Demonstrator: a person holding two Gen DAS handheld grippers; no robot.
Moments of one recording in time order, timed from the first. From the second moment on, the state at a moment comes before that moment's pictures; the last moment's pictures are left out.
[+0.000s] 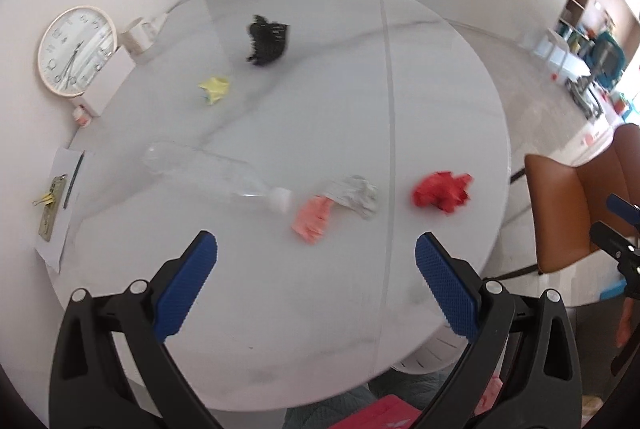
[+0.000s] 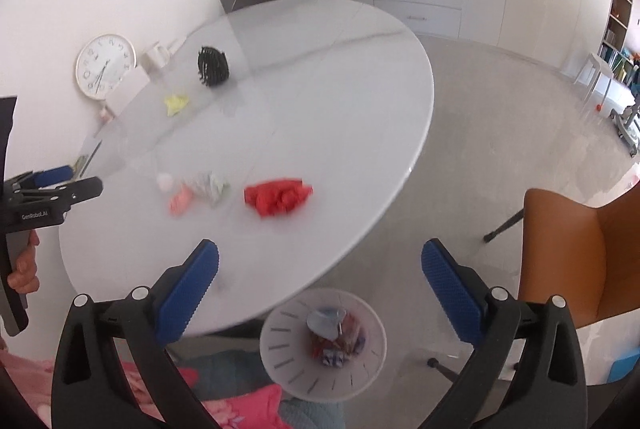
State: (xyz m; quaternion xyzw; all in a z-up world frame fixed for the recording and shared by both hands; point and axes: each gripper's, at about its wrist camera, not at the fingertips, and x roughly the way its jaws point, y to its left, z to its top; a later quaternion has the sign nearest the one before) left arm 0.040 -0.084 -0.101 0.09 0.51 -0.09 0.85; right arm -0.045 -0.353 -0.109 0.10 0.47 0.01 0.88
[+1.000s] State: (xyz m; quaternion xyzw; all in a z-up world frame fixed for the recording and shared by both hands) left arm 0.123 0.015 -0.161 -0.06 0.56 0.01 0.83; right arm 0.060 -0.252 -0.169 0.01 0.52 0.07 0.85
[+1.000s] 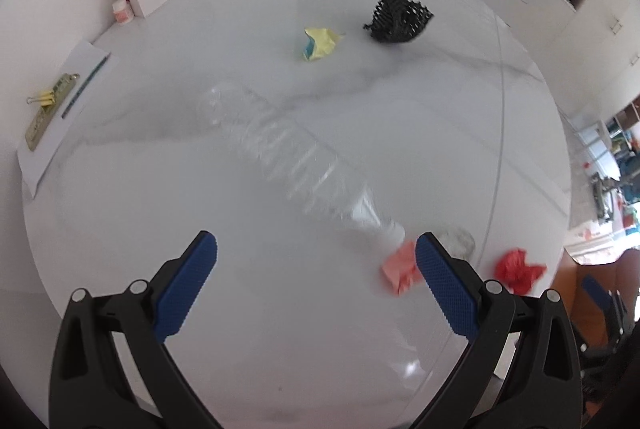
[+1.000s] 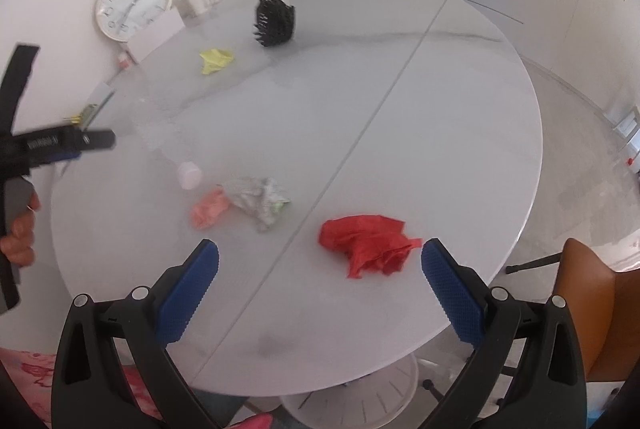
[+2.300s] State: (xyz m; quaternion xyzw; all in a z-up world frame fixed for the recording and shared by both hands) left arm 0.214 0.038 -0.218 -0.18 0.59 0.19 0.76; right arm 0.209 -0.187 -0.204 0.02 0.52 0.15 0.84
